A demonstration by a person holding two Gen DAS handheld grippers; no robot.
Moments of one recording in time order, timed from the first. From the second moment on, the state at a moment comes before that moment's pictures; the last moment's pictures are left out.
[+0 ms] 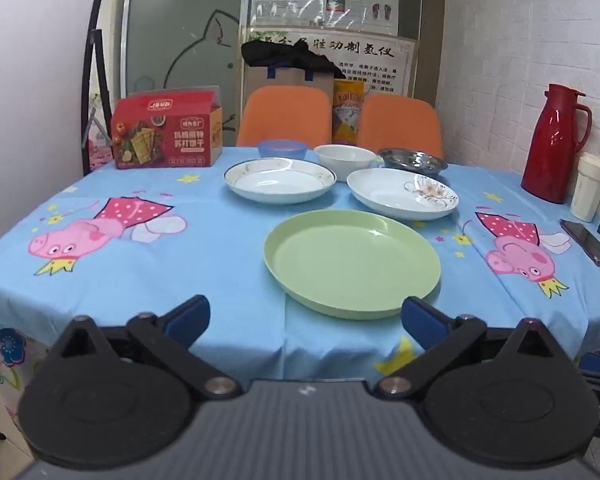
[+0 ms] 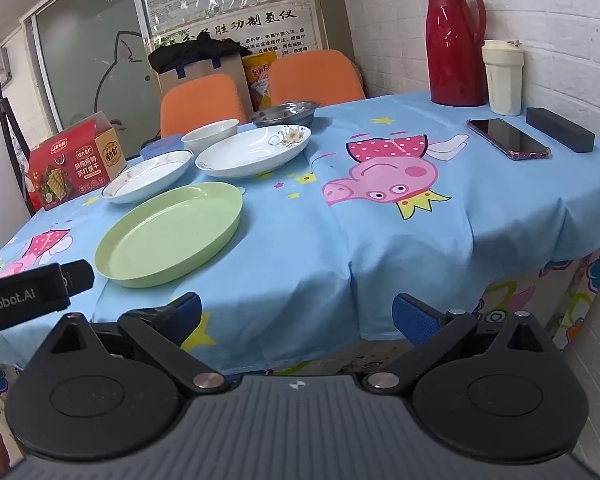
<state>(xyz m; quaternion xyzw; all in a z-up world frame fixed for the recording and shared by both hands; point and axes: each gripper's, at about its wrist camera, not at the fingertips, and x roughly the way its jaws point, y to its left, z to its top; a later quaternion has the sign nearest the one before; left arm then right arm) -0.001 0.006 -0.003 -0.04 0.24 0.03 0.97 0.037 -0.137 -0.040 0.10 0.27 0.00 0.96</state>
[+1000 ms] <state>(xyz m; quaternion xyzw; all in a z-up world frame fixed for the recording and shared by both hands) -0.002 0.000 -0.001 -0.02 0.24 0.02 0.97 0.037 -0.134 -0.041 0.10 0.27 0.01 0.96</state>
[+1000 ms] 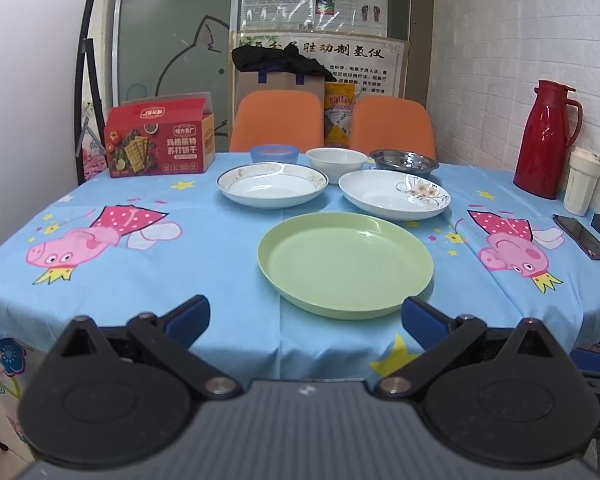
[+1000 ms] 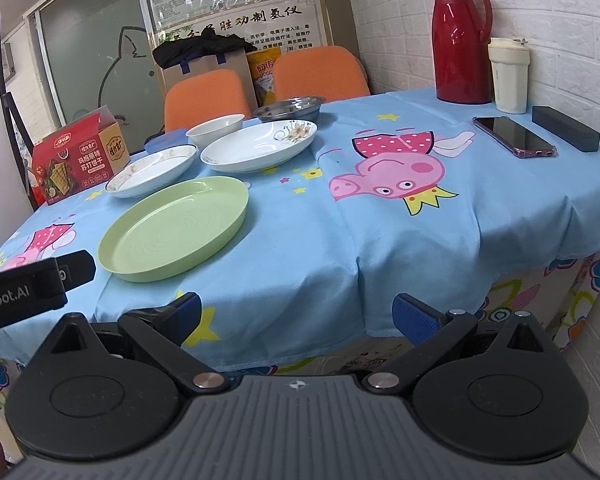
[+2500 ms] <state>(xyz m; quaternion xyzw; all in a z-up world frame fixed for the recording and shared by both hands) -0.002 -0.002 -0.002 0.00 0.23 0.04 0.97 0.041 -0.129 -0.049 0.10 0.29 0.02 0.95</state>
